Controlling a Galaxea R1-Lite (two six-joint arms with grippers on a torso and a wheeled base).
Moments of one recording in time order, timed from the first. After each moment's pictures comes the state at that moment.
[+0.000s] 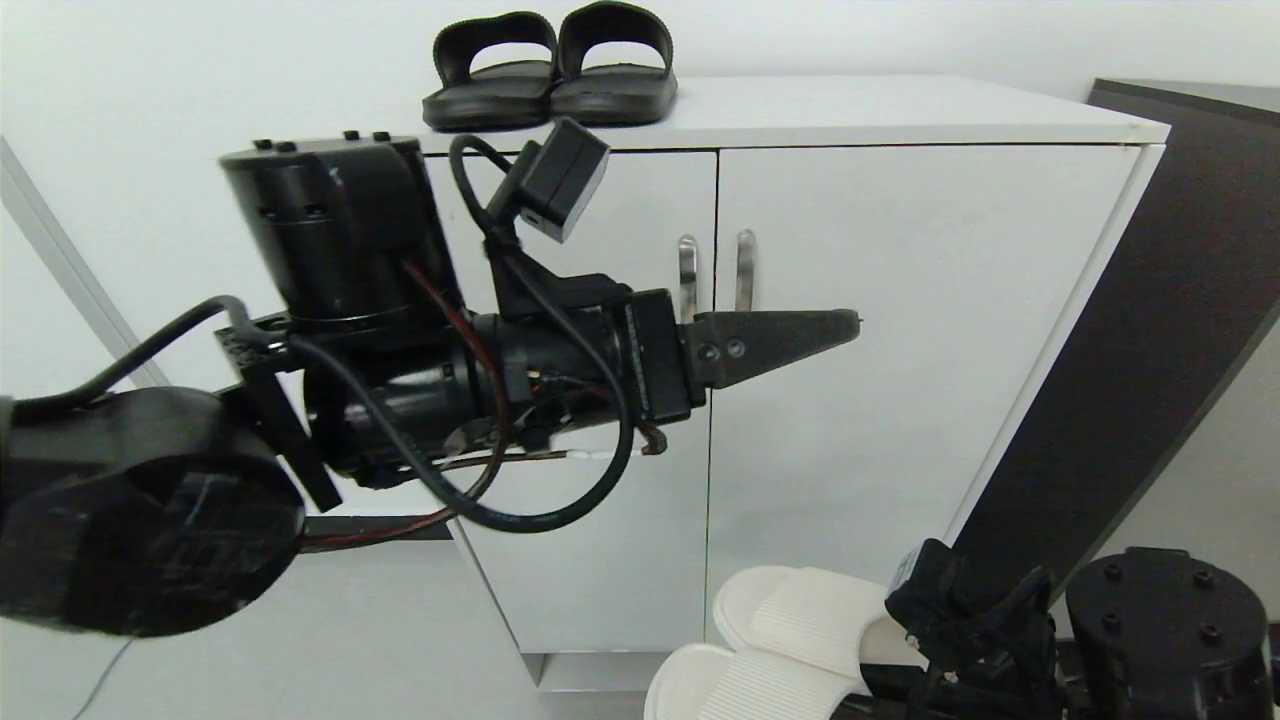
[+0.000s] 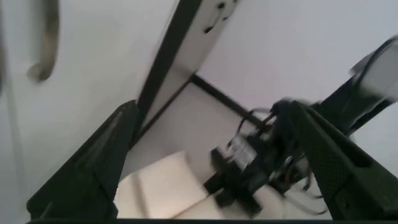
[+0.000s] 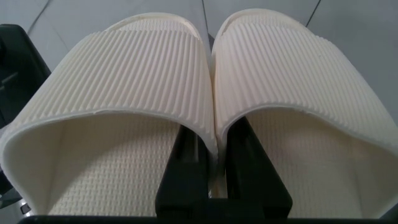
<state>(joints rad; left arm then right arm) -0.71 1.64 -1.04 -0.68 -0.55 -0.43 0.93 1.53 -0.39 -0.71 0.02 0.06</state>
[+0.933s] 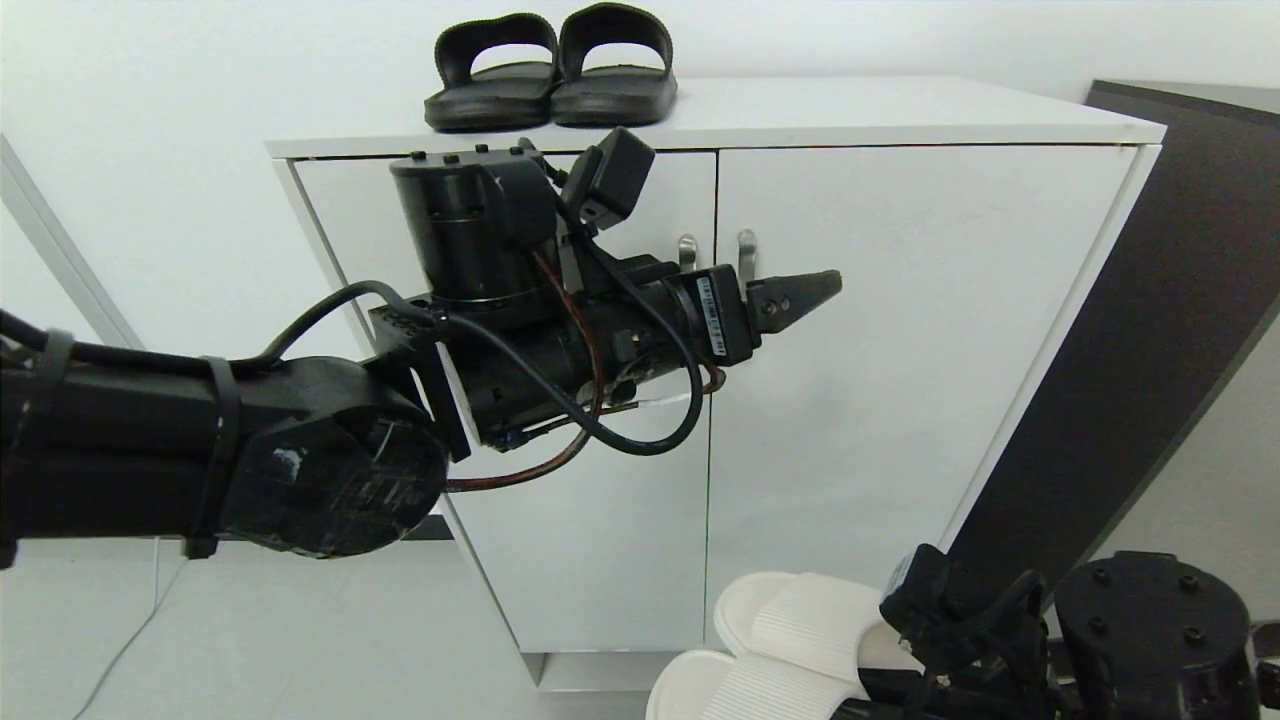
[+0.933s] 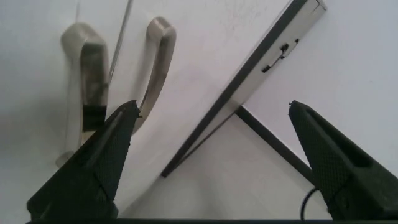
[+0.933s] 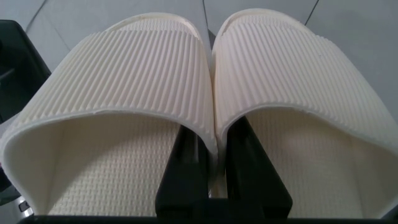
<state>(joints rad) -0.69 1.80 -1.19 -0.68 -0.23 -0.33 0.93 1.55 -0.39 -0.71 0.02 0.06</state>
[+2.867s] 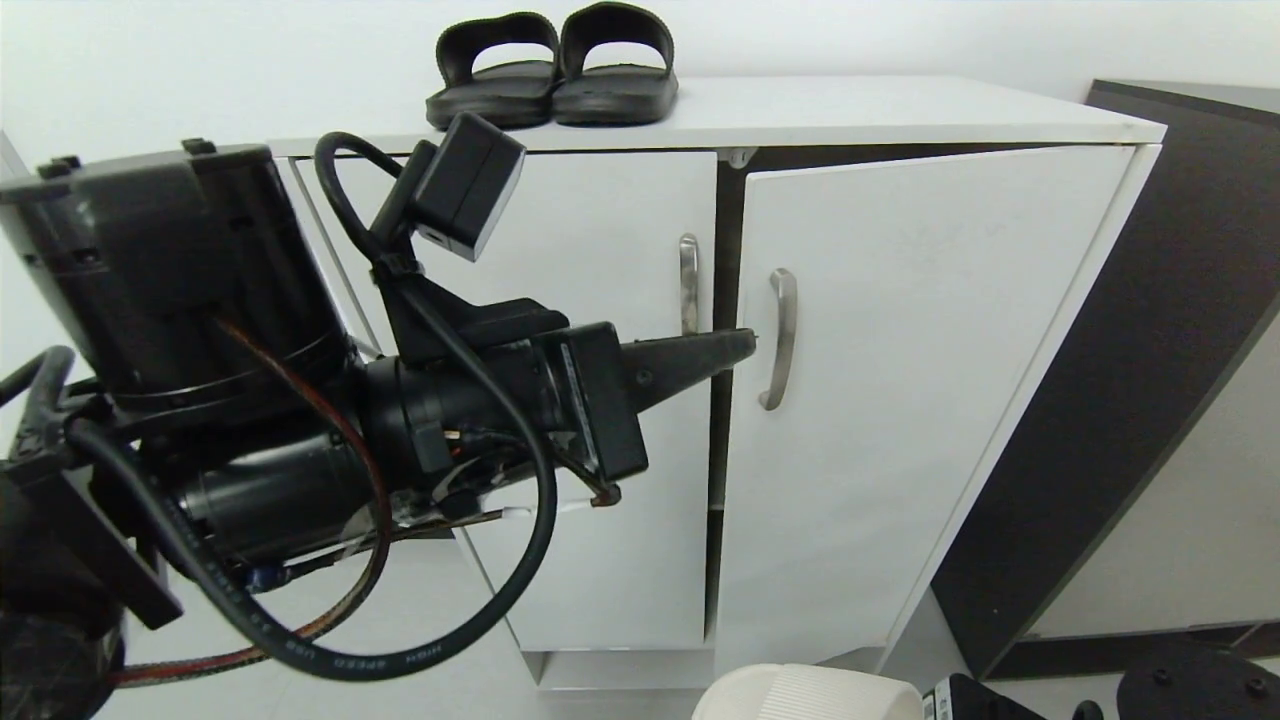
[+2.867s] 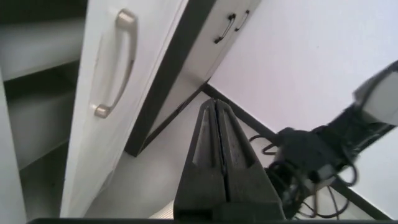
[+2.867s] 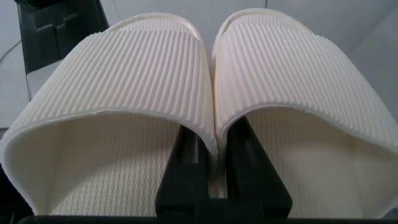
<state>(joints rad) -0.77 1.48 -0.88 -0.69 -0.33 -0.39 1.00 1.53 -0.21 -0.85 0.19 -0.05</state>
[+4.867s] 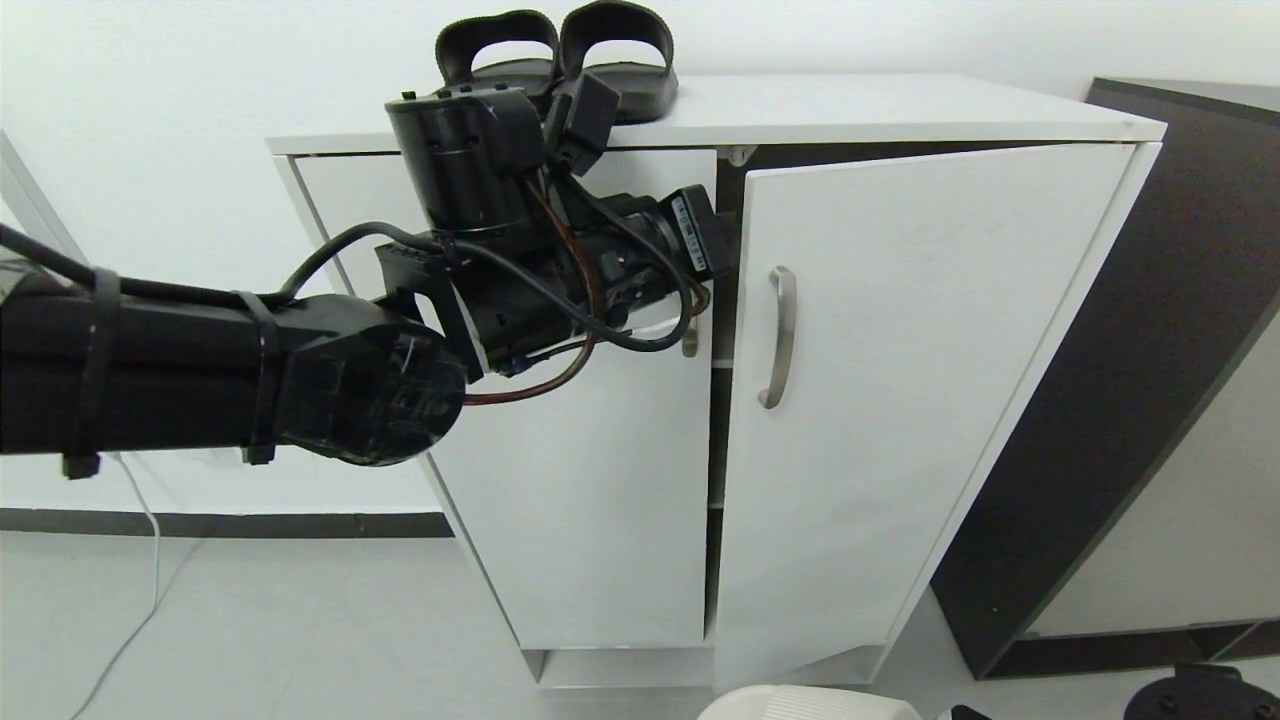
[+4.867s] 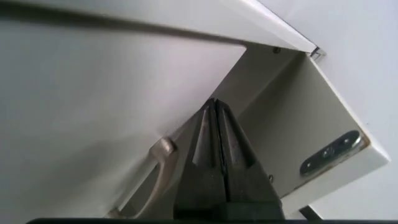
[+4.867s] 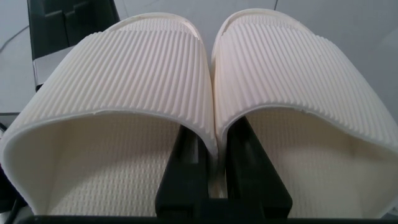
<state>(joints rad) -0.64 1.85 -1.37 -0.63 -0.26 -0.44 1.04 1.53 -0.19 -0.87 0.21 -0.05</state>
